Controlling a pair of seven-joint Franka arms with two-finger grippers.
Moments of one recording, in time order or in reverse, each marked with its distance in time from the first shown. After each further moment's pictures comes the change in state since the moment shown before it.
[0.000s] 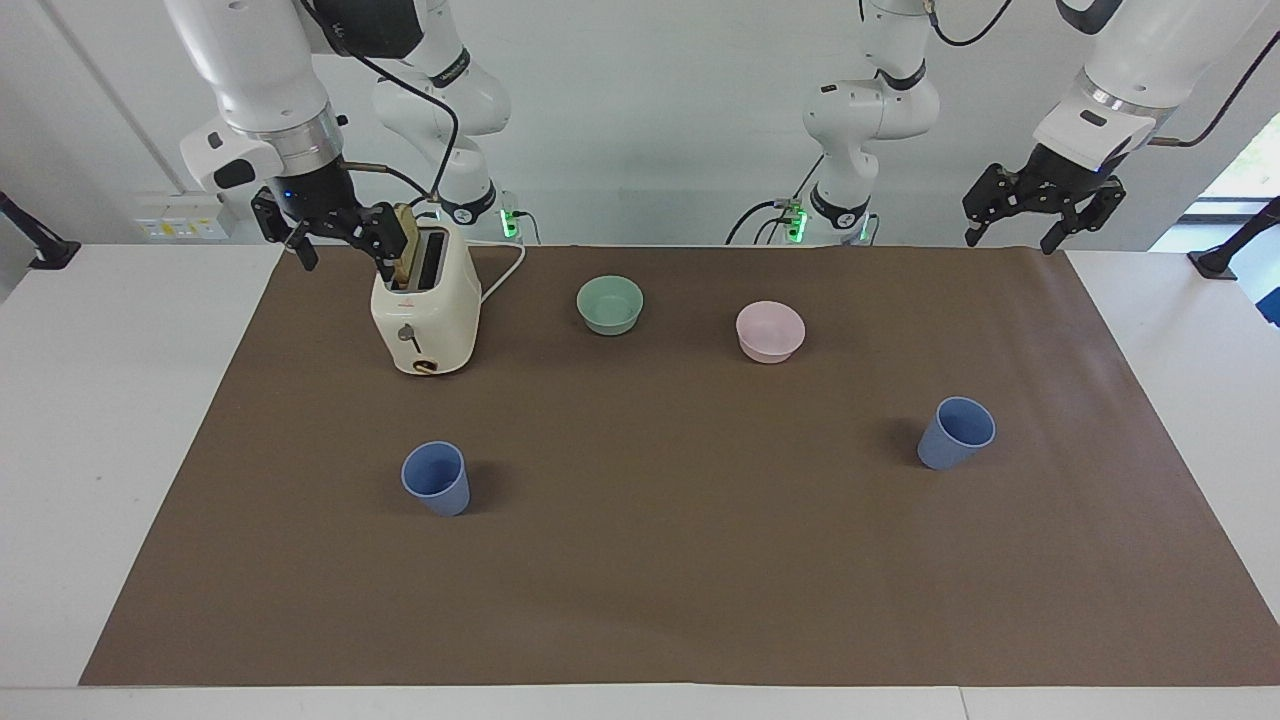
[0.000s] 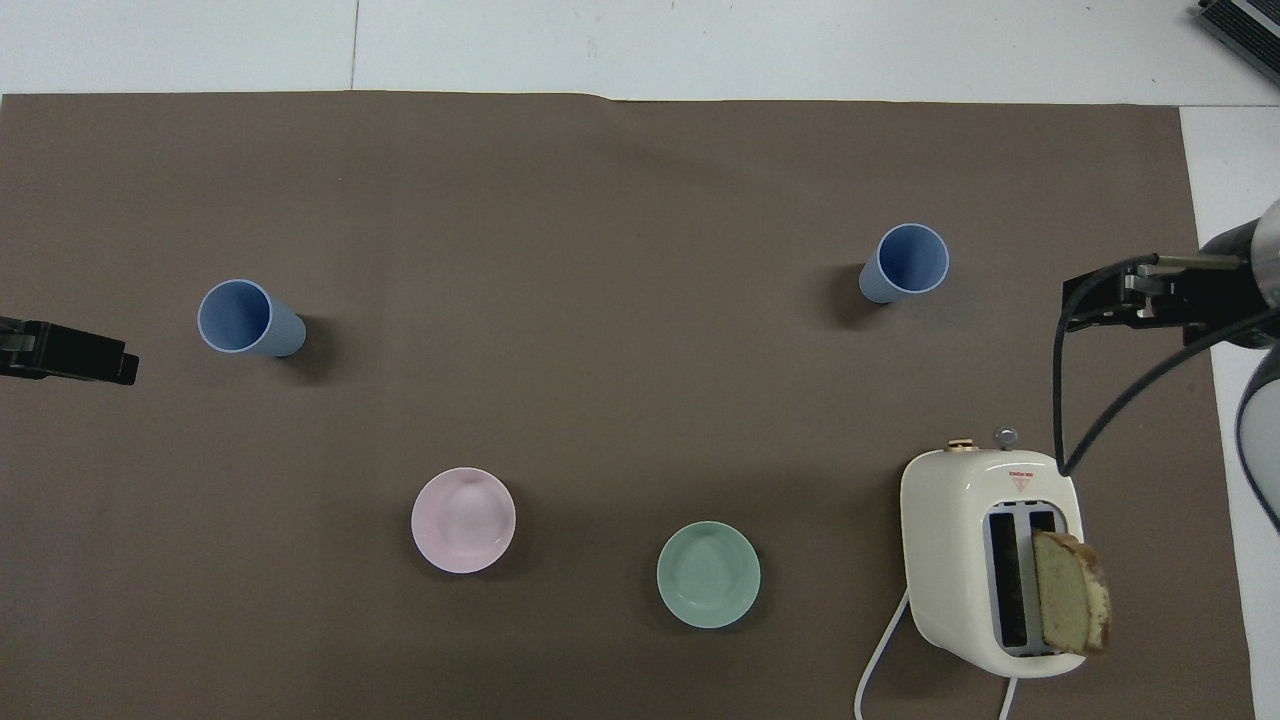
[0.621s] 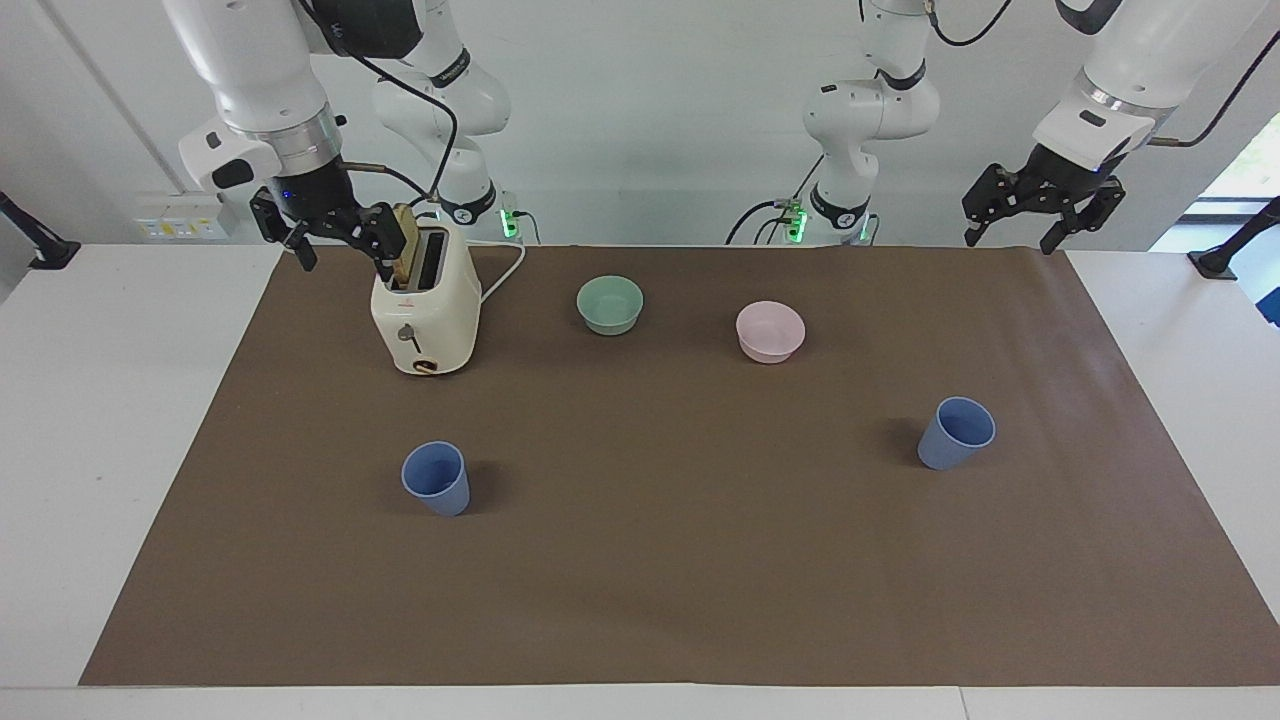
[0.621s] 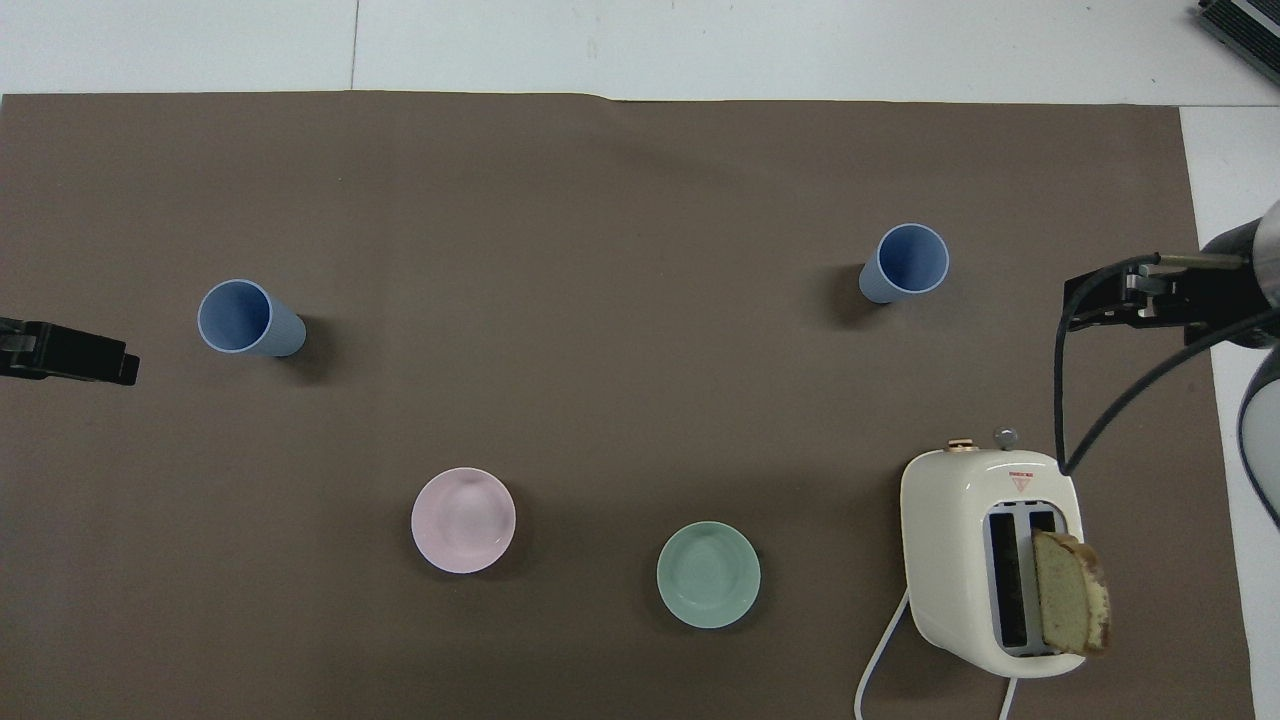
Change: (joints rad) left arm 0.000 0.000 0.000 -0.002 0.000 0.000 0.000; right arm -0.001 0.000 -0.002 0.000 0.000 0.001 0.000
